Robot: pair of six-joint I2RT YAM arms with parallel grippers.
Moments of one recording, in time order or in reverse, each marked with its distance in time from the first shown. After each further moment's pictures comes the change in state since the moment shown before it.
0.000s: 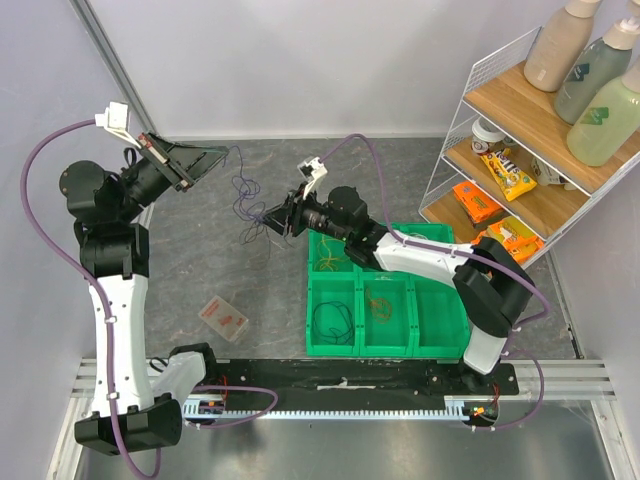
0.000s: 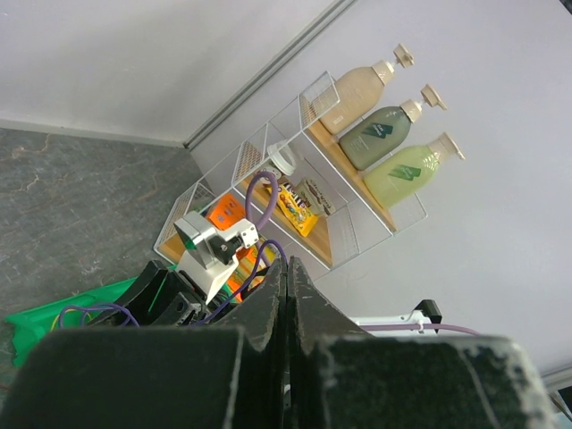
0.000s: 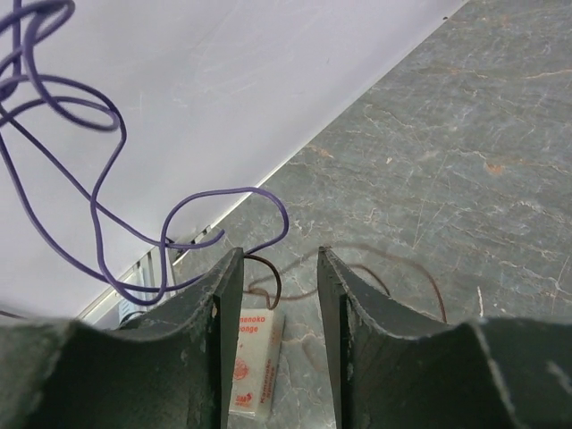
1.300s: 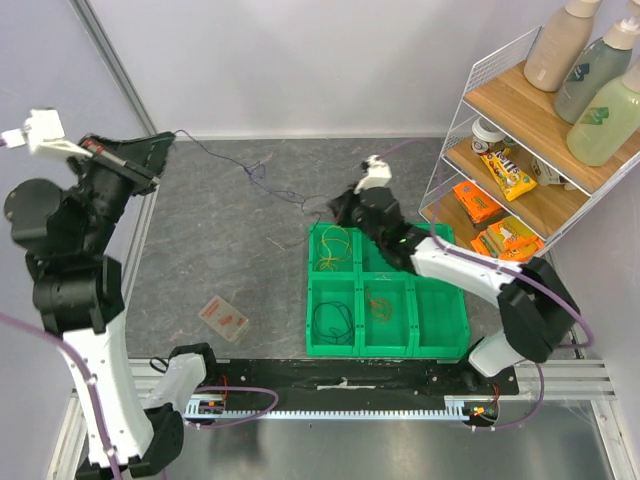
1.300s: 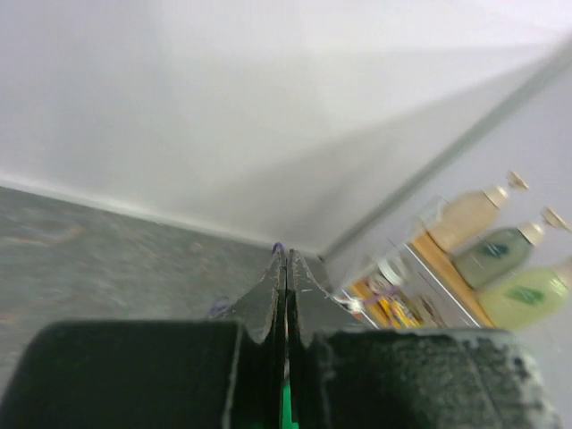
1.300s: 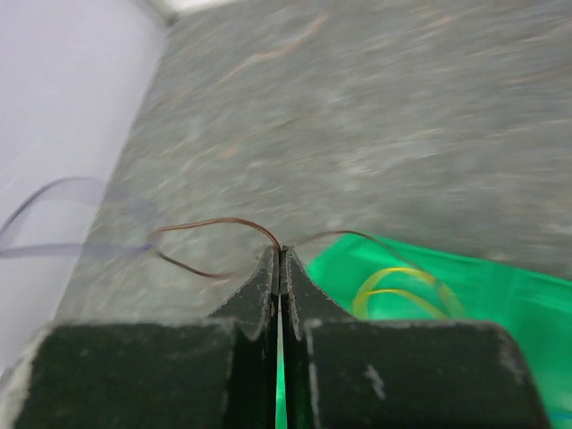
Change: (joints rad) left arm -0.005 -0.050 0.330 -0.455 -0.423 0.258; right arm -0.082 -0.198 -0.172 -0.264 0.459 0.058
